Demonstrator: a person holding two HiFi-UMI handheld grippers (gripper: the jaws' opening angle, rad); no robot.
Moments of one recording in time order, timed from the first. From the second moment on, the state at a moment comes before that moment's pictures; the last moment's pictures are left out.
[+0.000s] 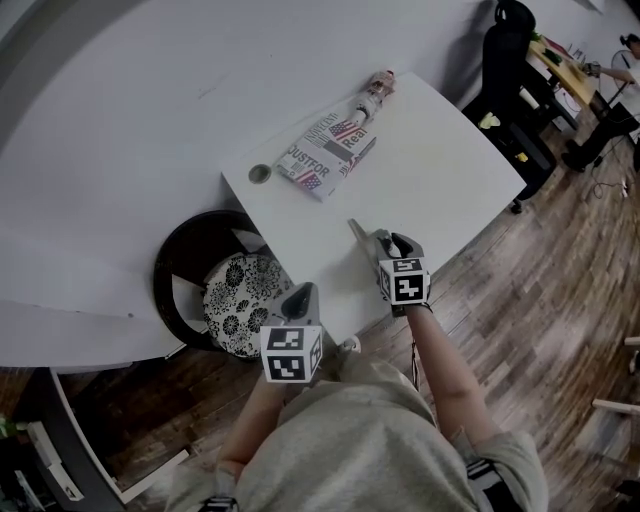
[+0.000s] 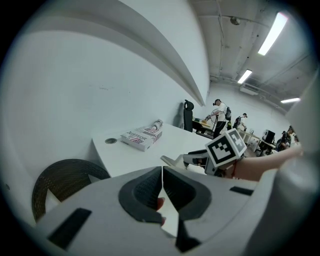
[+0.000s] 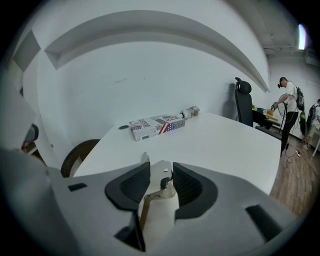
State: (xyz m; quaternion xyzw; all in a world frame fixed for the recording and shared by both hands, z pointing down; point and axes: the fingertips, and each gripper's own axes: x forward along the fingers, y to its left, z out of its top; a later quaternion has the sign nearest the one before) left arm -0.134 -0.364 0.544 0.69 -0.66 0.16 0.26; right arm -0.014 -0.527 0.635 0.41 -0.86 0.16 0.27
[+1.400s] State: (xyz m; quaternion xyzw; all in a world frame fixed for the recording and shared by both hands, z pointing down) left arm -0.117 -0.156 0.513 0.74 -0.62 0.14 0.22; right arm 0.004 -0.243 0.523 0.44 -0.87 0.12 0.17
